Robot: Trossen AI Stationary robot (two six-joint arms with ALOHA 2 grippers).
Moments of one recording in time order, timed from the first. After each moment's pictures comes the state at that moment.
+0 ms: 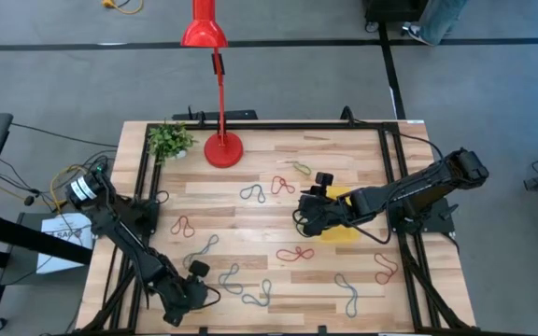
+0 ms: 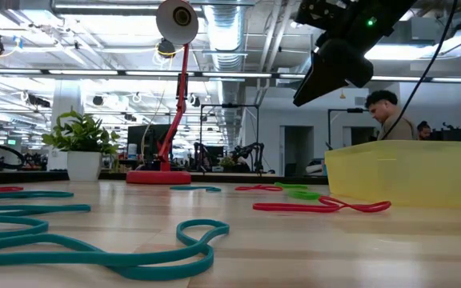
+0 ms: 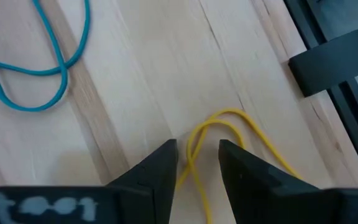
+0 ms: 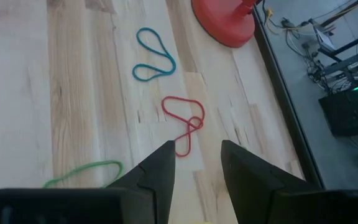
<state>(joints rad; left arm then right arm) -0.91 1.68 0.76 -0.16 -0.12 -0.51 0.27 1.49 0.97 -0.46 0.68 0.04</state>
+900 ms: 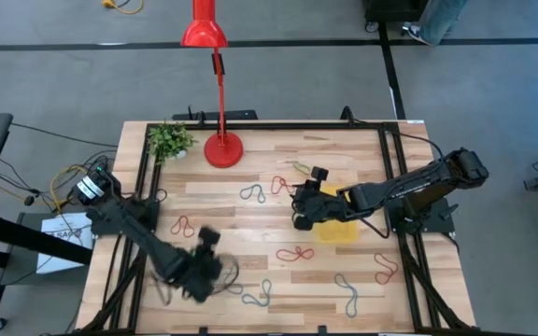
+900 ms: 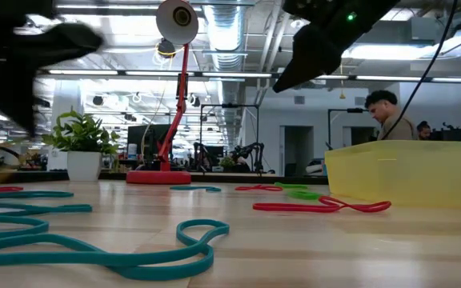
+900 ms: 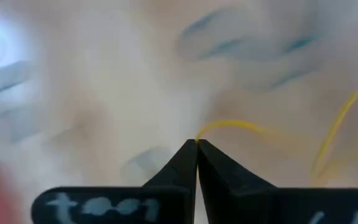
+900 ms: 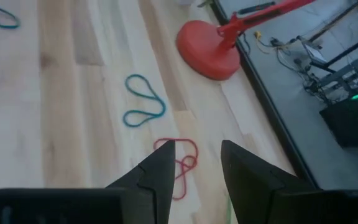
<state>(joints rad) -0.72 1.69 1.05 -0.89 -0.50 -0.24 0.22 1.49 0.97 -0.27 0.68 0.00</state>
